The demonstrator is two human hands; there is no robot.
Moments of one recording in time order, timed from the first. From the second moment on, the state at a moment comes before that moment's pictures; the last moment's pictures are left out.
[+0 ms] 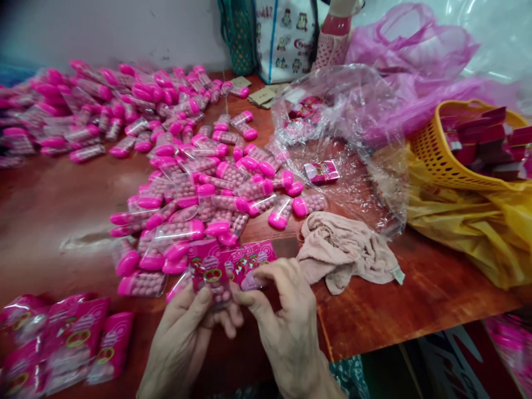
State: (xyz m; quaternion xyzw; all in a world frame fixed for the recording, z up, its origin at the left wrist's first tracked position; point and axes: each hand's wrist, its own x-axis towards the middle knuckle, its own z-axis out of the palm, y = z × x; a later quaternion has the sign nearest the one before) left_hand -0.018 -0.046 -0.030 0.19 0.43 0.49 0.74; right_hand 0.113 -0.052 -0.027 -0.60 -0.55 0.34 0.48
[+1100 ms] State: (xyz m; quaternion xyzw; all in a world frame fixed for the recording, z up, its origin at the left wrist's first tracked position) left_hand 0.001 -0.055 -0.027 0.30 0.50 0.39 0.71; right_hand 0.094 -0.046 -0.032 -0.54 -0.22 0.64 0.49
